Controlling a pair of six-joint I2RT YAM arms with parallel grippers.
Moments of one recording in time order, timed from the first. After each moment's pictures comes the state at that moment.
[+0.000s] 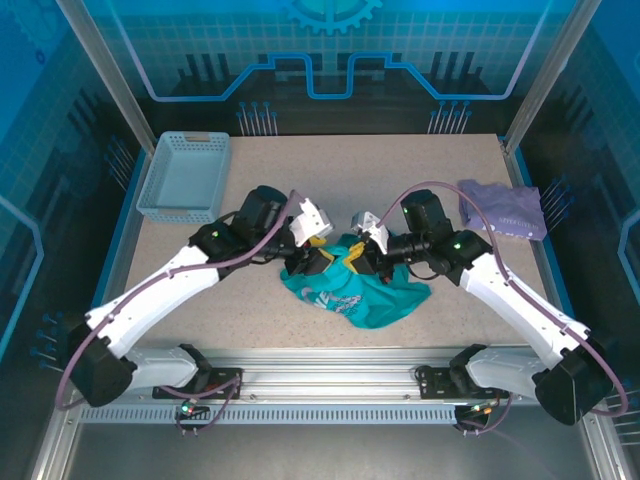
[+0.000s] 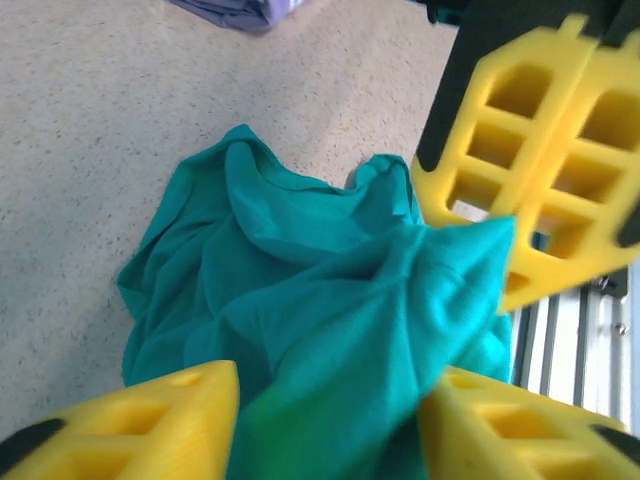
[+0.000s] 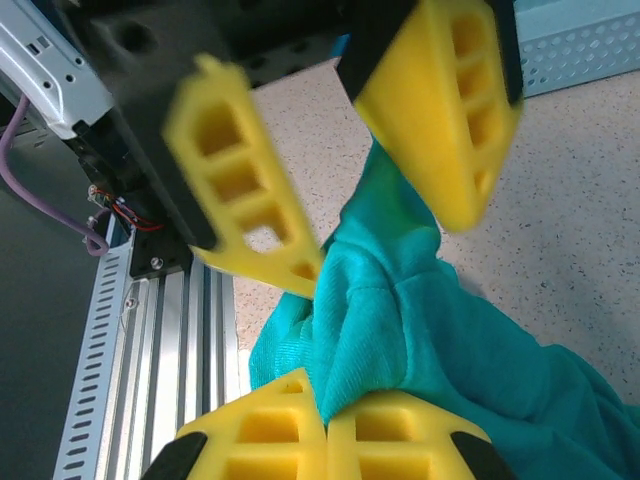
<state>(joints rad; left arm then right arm) -0.65 1.29 1.15 -0.57 0.46 0.22 0.54 1.15 1.00 -0.56 -0.77 -0.34</state>
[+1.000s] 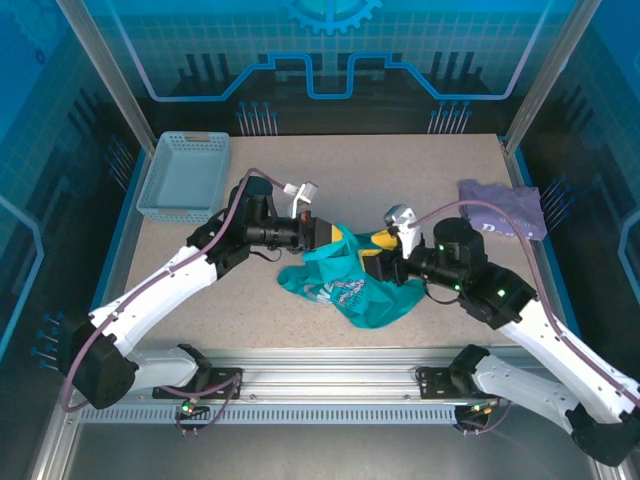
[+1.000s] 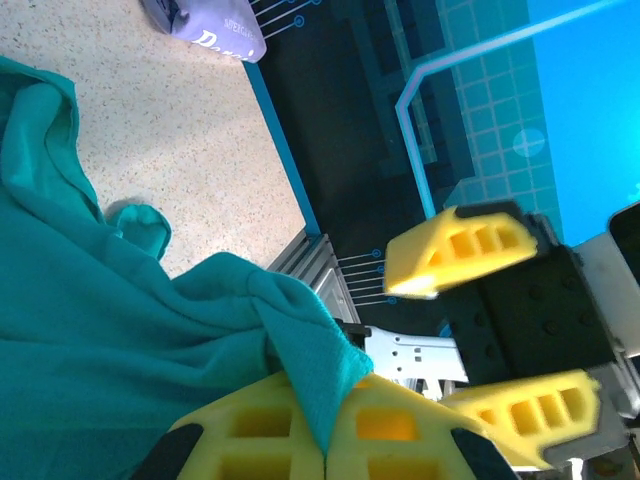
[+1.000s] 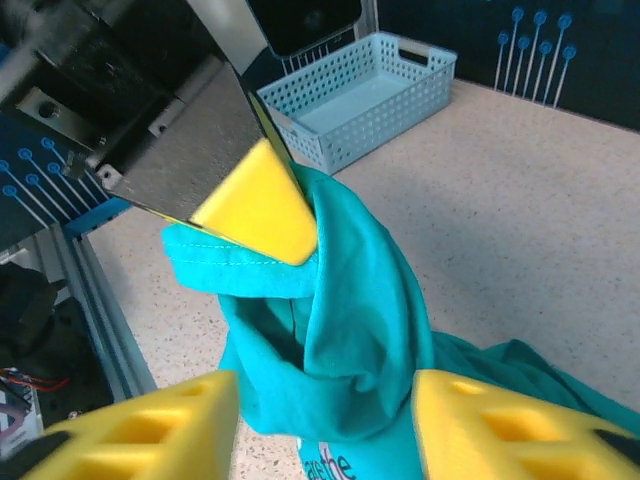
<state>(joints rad) -0.58 1.25 1.06 -0.20 0.77 -0.90 0.72 0.85 0.94 -0.49 -0.22 0.12</state>
